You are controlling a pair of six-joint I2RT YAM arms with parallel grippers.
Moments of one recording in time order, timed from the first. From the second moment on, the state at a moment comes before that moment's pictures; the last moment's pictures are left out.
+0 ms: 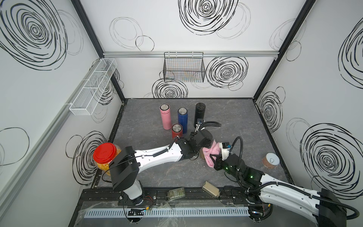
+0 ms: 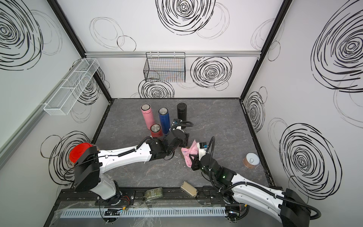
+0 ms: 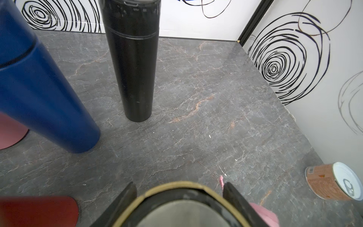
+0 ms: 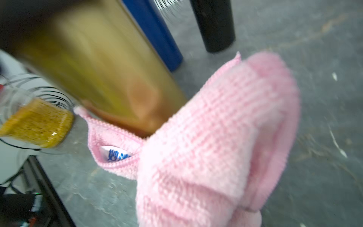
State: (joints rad) left arm -1.05 1.61 1.16 -0.19 -0.49 -0.66; right arm 0.97 0.71 0.13 0.07 0.23 0.67
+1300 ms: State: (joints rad) left arm -1.02 1.58 1.09 -0.08 -0.52 -0.78; right arm 1.00 1.09 0.36 0.38 0.15 0.64
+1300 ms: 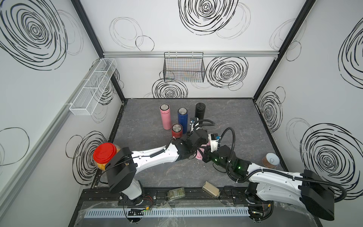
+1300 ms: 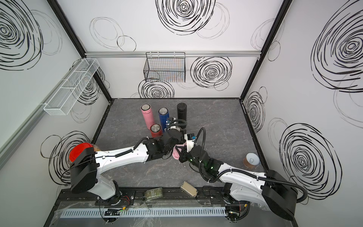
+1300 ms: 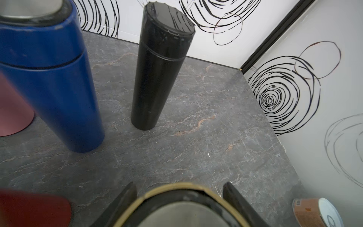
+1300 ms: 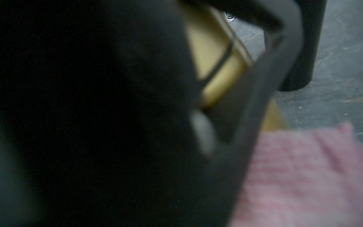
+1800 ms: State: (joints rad) left arm -1.05 1.51 0.98 -0.02 -0.49 -0.66; right arm 0.86 0.61 0.22 0.20 0.15 0.74
